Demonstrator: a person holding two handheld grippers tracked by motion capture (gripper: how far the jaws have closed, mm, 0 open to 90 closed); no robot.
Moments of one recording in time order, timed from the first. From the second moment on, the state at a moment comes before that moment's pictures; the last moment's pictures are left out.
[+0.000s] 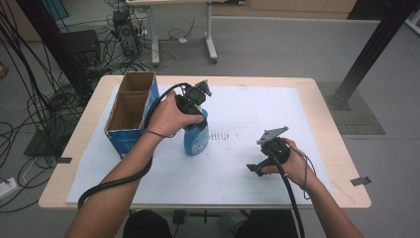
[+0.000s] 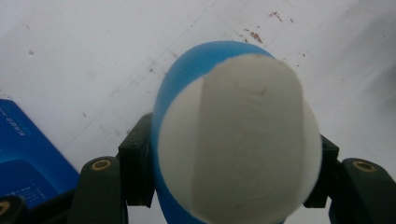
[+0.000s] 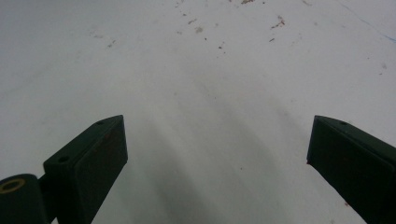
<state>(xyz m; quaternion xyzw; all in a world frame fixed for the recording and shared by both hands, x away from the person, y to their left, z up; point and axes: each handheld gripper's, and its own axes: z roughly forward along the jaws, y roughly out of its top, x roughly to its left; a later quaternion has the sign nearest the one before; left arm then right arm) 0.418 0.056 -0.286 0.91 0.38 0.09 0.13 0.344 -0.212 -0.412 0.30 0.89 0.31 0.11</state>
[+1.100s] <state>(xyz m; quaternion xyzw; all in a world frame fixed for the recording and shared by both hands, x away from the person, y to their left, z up) 0.418 0.056 -0.286 0.91 0.38 0.09 0.13 0.350 -0.216 -0.408 0.31 0.89 0.32 0.12</state>
